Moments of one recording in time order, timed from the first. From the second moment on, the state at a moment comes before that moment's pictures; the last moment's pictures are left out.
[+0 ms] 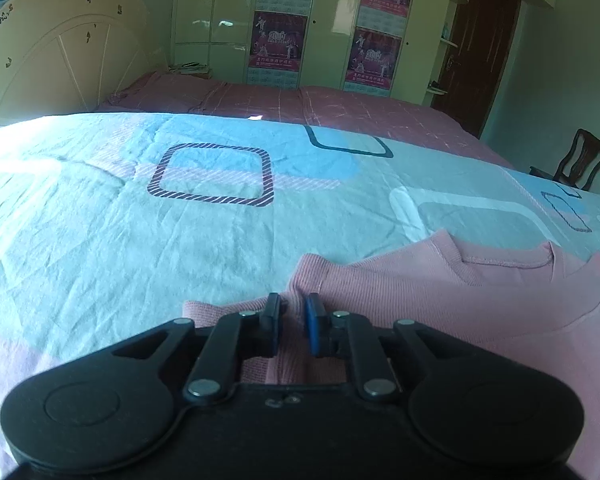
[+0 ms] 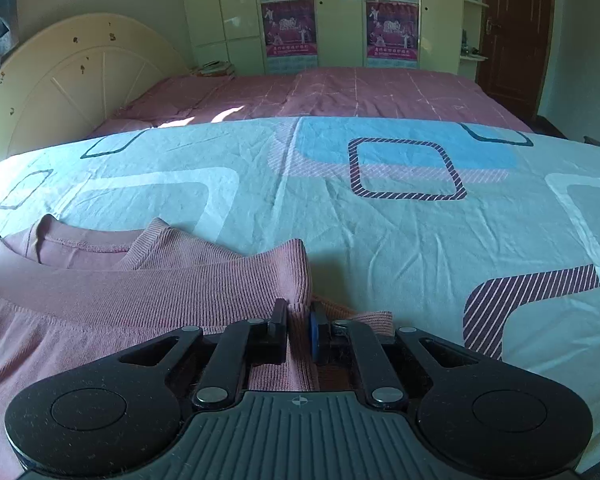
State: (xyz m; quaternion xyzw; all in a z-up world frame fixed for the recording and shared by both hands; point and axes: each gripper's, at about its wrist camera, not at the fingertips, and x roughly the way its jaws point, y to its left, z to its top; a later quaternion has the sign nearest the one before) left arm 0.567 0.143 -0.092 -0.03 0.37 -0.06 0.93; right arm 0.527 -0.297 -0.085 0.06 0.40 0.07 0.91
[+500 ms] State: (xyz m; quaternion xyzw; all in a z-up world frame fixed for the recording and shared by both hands) left arm 0.460 -0.010 -0.099 0.04 0.34 -0.21 0.92; right arm 0.422 -0.187 -0.084 0.01 0.37 0.20 0.91
